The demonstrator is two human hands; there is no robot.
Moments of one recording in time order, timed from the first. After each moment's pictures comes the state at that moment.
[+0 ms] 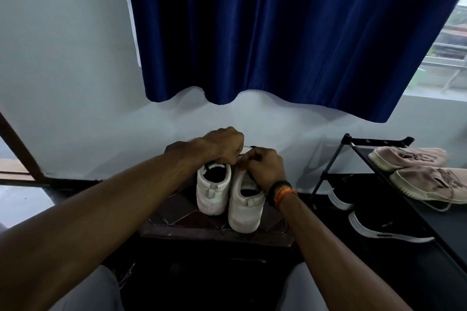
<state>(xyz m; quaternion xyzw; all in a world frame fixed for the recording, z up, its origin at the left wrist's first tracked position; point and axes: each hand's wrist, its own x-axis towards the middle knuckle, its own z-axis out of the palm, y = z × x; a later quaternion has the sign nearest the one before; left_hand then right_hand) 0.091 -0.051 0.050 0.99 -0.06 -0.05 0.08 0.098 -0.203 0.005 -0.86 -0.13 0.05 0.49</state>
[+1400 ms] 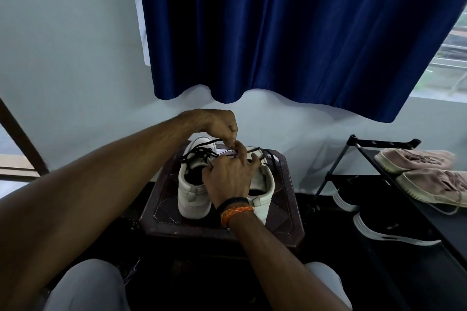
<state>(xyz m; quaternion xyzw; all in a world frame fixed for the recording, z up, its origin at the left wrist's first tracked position) 0.113 -0.002 0.079 0.97 -0.03 -0.12 0.21 0.027 -0.121 -0.005 -0.95 -0.20 -0.18 0.18</state>
